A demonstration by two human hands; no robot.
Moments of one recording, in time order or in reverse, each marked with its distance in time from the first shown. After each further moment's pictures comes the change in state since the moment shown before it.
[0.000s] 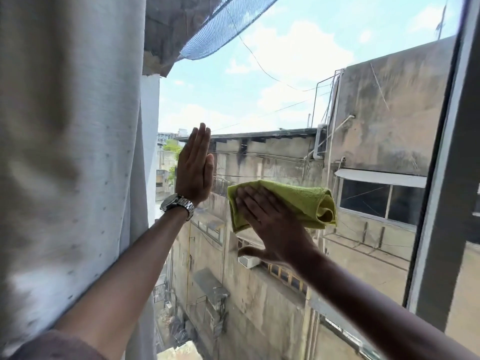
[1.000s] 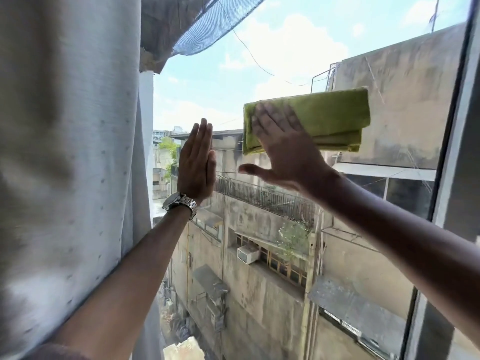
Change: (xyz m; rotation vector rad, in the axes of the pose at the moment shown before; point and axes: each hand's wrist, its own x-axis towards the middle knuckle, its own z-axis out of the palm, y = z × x) left_hand -0.003 -0.009 0.006 -0.014 0.044 0.029; right_hand 0.068 0.073 -0.084 -0.070 0.099 0.213
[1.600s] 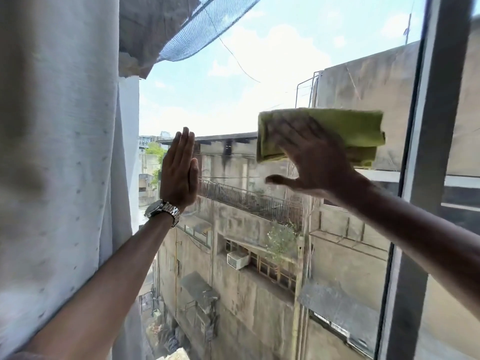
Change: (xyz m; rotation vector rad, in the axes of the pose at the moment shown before) left_hand -0.002 -0.003 0.005 0.016 0.007 0.018; right_hand -0.055 0.064 0.005 -0.072 0.075 -0.035
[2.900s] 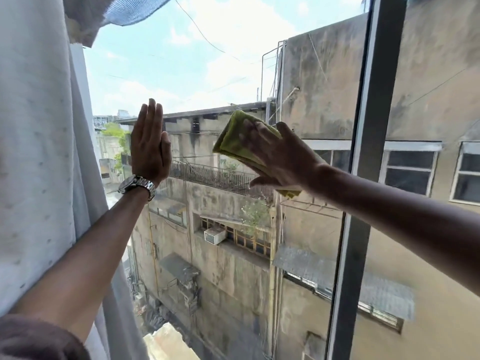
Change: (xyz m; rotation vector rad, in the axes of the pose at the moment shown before) left_hand 0.001 0.010 -0.010 -0.032 0.020 0.012; right_hand -0.047 -0.030 -0.005 -0.510 -0.076 -0.221
